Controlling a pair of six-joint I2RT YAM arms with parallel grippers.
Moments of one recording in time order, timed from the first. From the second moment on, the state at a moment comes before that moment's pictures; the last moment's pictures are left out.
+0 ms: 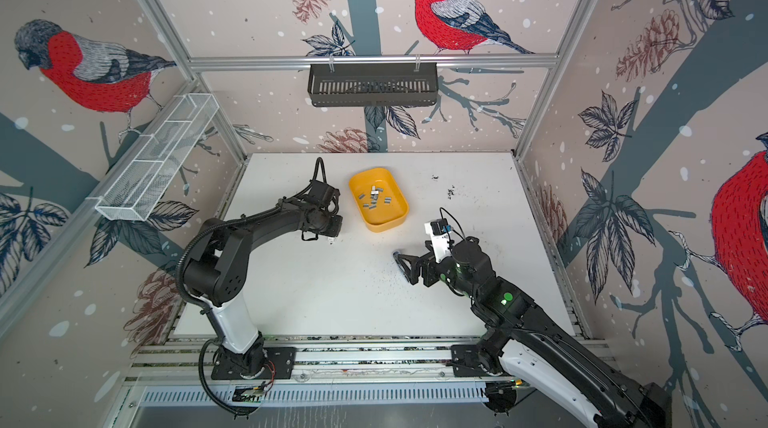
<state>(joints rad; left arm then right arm) -0.41 1.82 1.17 -0.49 0.05 -0.16 0.74 0.65 0.53 -0.26 -0.11 0.35</state>
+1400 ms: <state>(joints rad) -0.63 1.42 1.09 -0.43 0.70 0.09 0.68 1.06 0.68 -0.10 -0.23 0.60</state>
